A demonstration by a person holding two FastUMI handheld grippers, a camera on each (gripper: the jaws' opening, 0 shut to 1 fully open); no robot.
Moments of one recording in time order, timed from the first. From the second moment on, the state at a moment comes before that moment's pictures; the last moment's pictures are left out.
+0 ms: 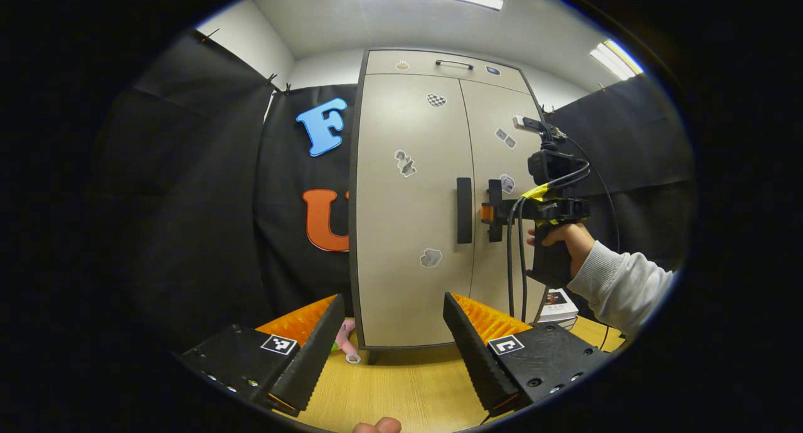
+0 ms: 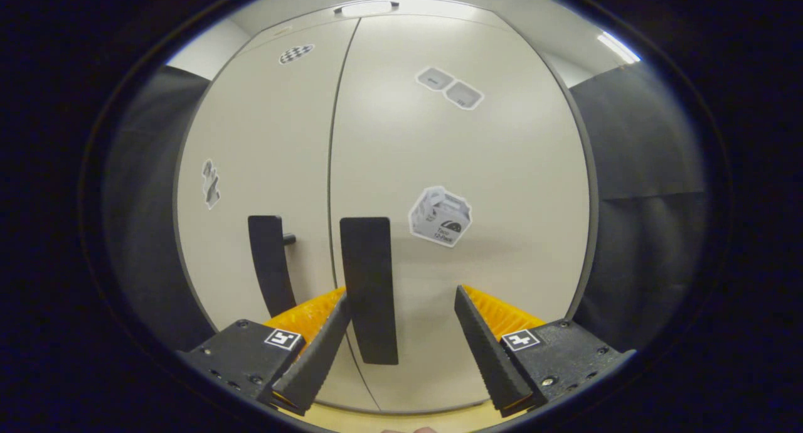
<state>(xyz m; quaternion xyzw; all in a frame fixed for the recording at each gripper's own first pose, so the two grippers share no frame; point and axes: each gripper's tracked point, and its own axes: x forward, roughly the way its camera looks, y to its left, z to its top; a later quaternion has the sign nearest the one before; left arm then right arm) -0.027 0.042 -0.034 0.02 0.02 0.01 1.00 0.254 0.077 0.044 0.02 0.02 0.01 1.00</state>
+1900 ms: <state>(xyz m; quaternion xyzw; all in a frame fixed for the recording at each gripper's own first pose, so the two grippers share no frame) -0.023 0.048 -0.019 0.02 0.00 0.02 1.00 0.224 0.083 0.040 0.03 0.02 0.10 0.99</state>
